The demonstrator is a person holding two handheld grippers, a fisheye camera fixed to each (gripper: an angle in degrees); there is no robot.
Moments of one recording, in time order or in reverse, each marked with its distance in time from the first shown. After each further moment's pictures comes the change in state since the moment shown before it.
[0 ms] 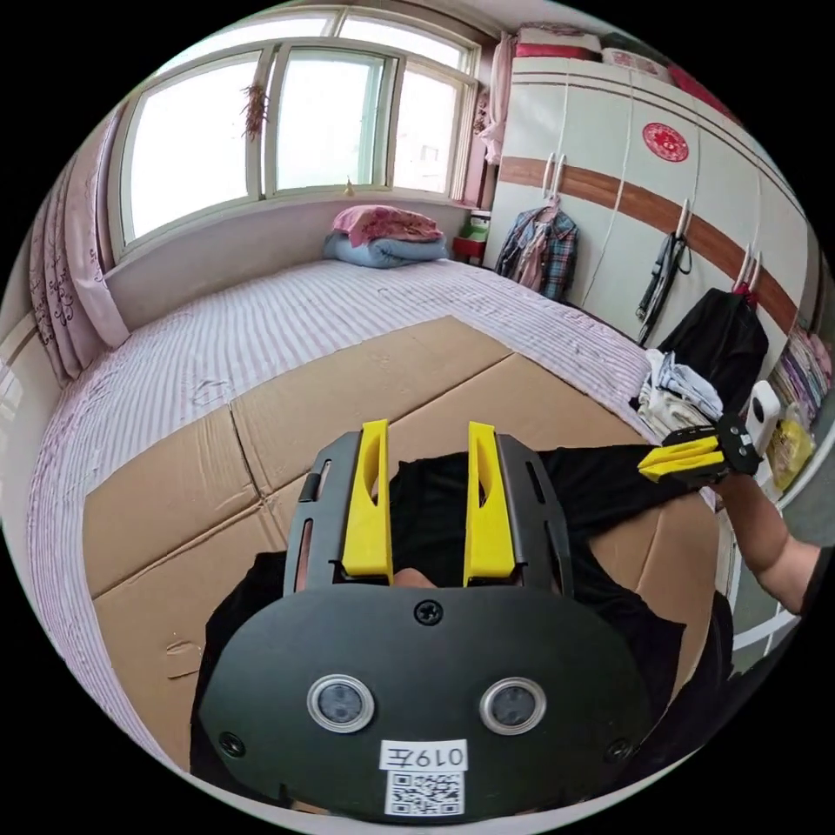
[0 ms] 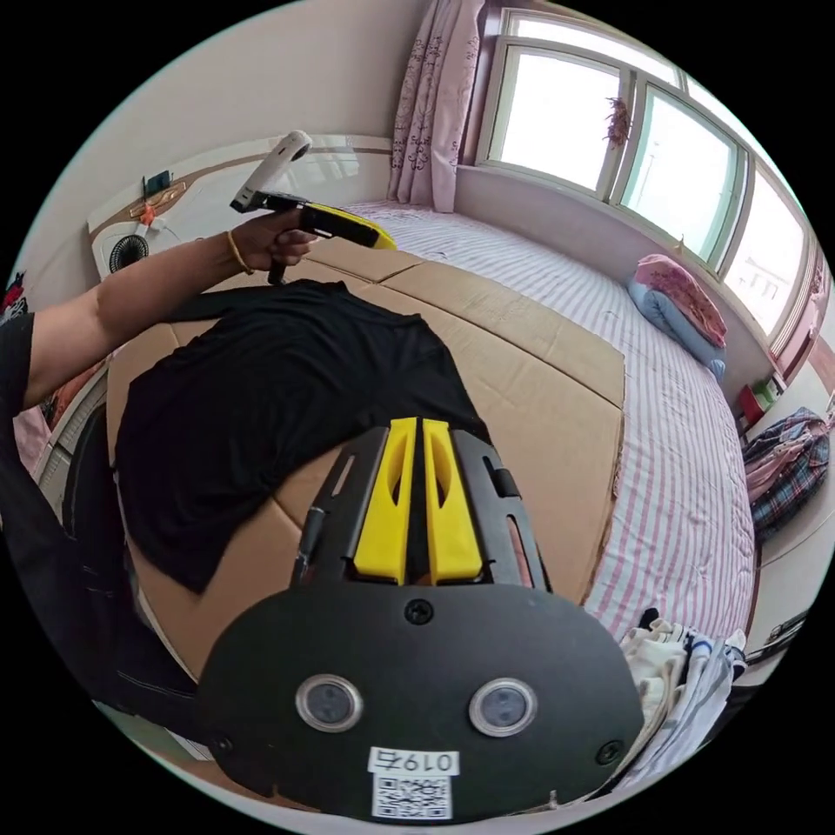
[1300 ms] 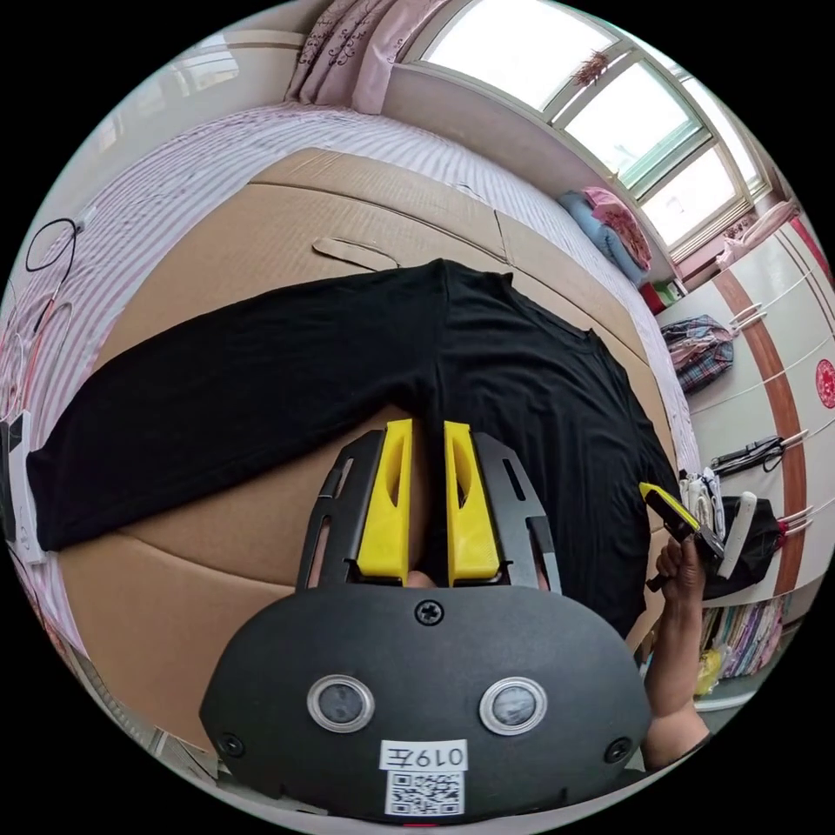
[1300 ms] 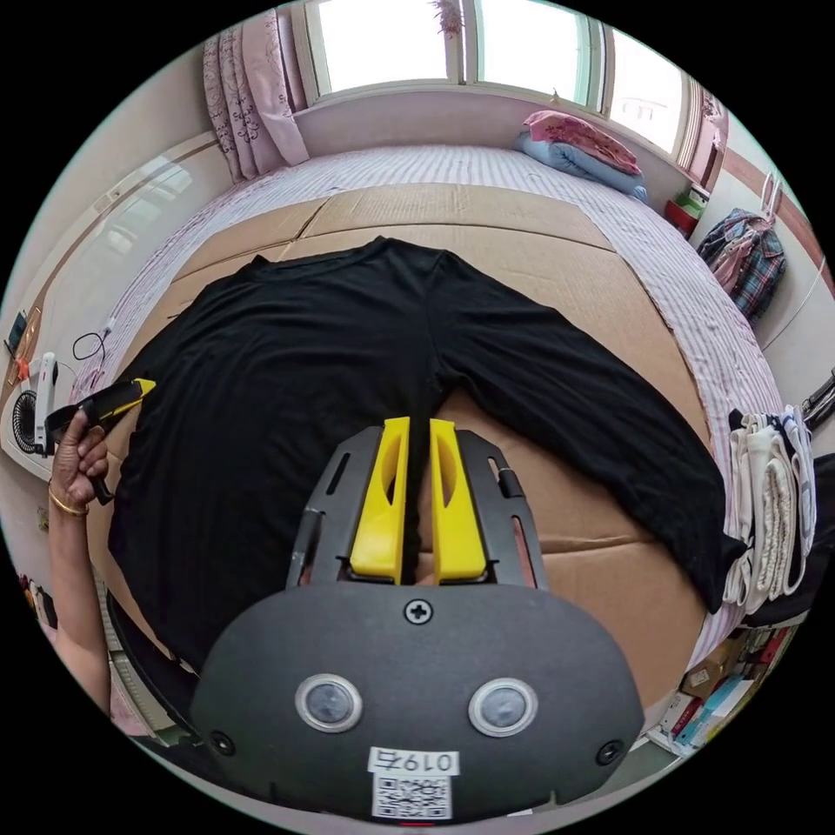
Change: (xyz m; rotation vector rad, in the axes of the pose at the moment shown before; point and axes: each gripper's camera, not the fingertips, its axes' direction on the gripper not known) left arm -0.083 0.518 -0.191 -0.210 -0.138 -0.819; right arm -0.140 0.125 0.196 -0.212 0.190 0.512
